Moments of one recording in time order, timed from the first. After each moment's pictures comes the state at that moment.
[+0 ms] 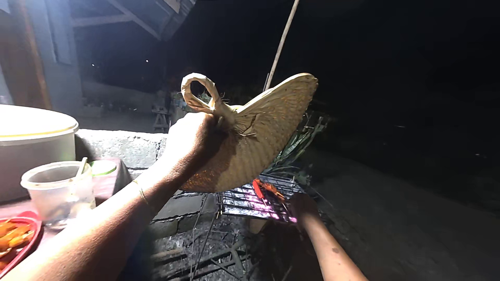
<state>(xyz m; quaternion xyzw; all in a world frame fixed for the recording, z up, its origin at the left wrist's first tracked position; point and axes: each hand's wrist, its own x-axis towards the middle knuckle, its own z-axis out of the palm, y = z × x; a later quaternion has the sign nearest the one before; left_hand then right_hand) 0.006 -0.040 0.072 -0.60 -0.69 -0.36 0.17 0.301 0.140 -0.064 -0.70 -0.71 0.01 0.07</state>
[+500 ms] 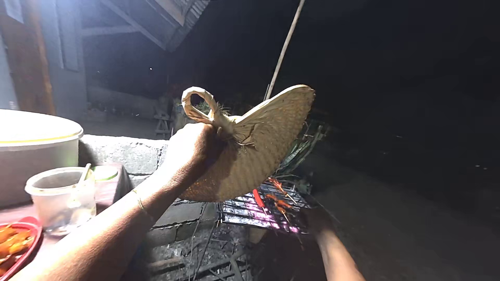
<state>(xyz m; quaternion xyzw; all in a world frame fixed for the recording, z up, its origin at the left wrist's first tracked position) 0.003 -0.043 0.074 -0.59 -0.70 -0.37 0.15 0.348 0.183 -0.094 -0.63 -0.52 0.32 0.48</state>
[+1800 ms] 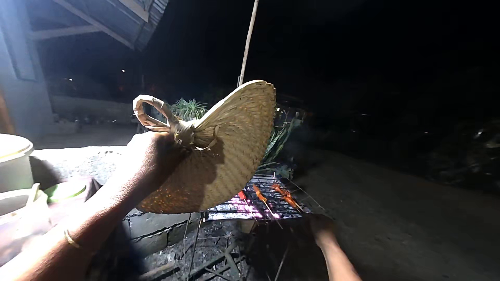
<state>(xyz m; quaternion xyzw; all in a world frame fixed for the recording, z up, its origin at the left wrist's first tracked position) 0.004 -0.048 0.054 -0.63 -0.64 -0.40 0.17 0.445 0.184 -0.153 -0.72 -0.51 0.17 0.43</state>
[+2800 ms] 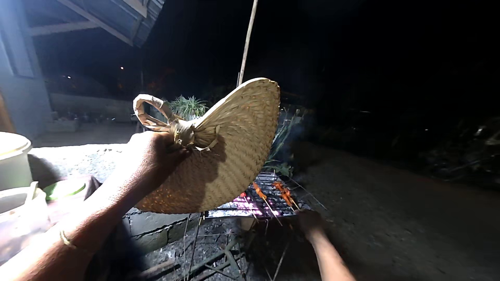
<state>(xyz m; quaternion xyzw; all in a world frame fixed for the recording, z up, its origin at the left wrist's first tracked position) 0.005 -0.046 0.056 -0.63 -0.65 -0.40 0.14 0.413 0.173 -0.139 -0.74 -0.58 0.16 0.30</state>
